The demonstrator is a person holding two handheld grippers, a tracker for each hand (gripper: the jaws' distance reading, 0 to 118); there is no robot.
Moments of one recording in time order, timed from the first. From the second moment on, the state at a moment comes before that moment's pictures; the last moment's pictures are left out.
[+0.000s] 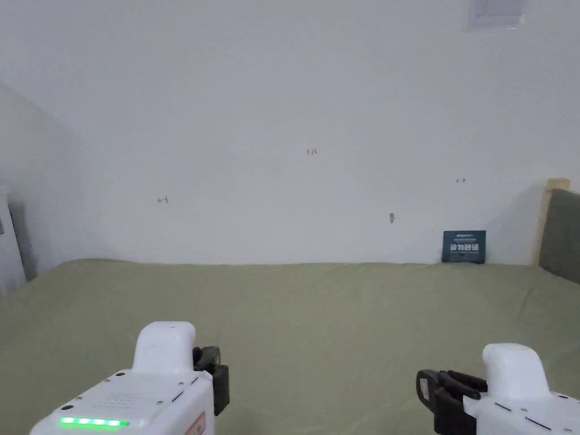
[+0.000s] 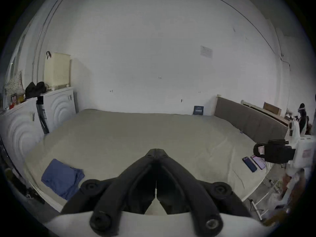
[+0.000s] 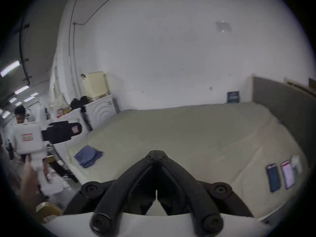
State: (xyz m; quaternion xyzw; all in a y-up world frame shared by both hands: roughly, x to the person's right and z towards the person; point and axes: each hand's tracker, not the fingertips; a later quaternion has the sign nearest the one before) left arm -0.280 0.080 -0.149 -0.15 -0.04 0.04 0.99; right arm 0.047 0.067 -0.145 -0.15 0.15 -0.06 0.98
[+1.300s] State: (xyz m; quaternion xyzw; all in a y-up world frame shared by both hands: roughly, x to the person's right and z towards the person) left arm -0.231 0.103 -0.151 -0.06 0.07 -0.01 1.00; right arm 0.013 0.114 -0.128 0.02 -0.03 0.02 1.00
